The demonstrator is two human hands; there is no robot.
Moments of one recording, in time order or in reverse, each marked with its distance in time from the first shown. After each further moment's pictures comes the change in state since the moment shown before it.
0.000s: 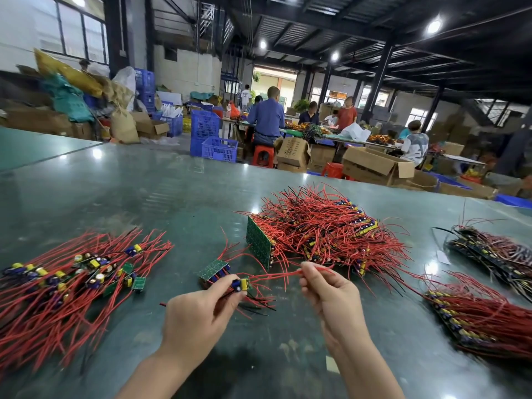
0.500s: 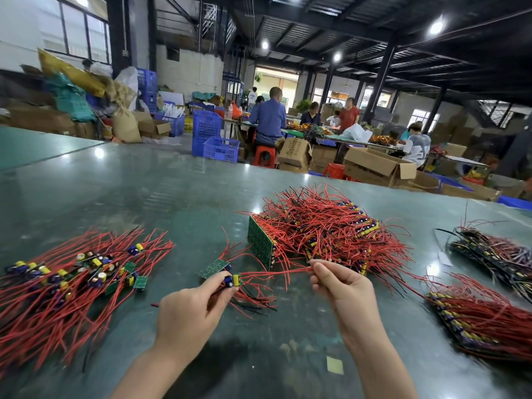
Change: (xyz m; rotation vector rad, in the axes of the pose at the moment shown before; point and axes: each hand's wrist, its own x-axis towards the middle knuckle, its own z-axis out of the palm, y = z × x) left_hand 0.003 -0.008 -0.004 0.035 0.017 -0.074; right_hand 0.013 -0.009 -0.021 -0.265 -0.041 -0.114
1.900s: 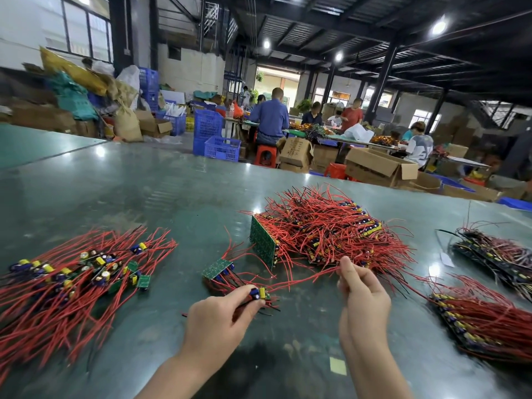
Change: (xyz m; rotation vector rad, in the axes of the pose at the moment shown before) left_hand -0.010 0.022 0.009 -0.147 -0.150 -0.046; right_hand 0.003 0.012 0.003 0.209 0.393 -0.078
